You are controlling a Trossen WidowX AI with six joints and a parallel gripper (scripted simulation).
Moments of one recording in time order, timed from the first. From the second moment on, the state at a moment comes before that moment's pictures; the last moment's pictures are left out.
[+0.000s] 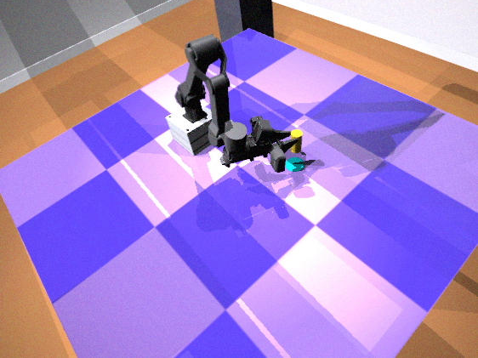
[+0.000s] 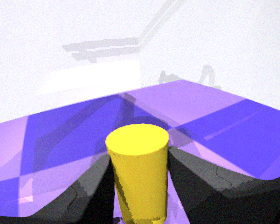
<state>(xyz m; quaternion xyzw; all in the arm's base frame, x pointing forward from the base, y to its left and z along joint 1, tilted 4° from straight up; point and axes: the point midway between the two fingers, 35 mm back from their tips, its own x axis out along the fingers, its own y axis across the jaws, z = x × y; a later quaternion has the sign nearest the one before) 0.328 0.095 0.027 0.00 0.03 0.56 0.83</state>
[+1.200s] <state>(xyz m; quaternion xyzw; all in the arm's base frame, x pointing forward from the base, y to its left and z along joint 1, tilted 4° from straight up) 0.322 0.099 -0.042 -0.01 0.04 0.57 0.82</state>
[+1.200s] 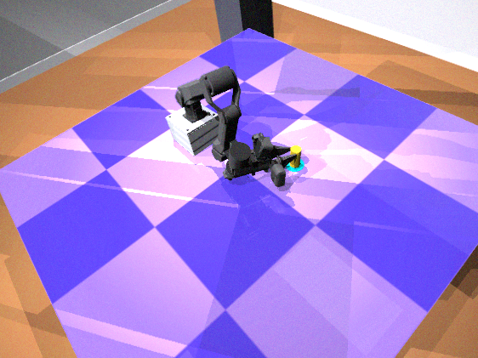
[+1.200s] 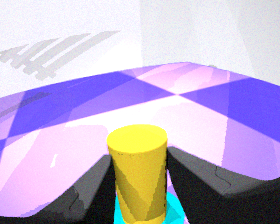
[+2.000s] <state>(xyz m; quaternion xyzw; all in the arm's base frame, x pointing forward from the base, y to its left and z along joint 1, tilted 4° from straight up) 0.330 0.096 0.000 -0.01 0.03 0.57 0.82</state>
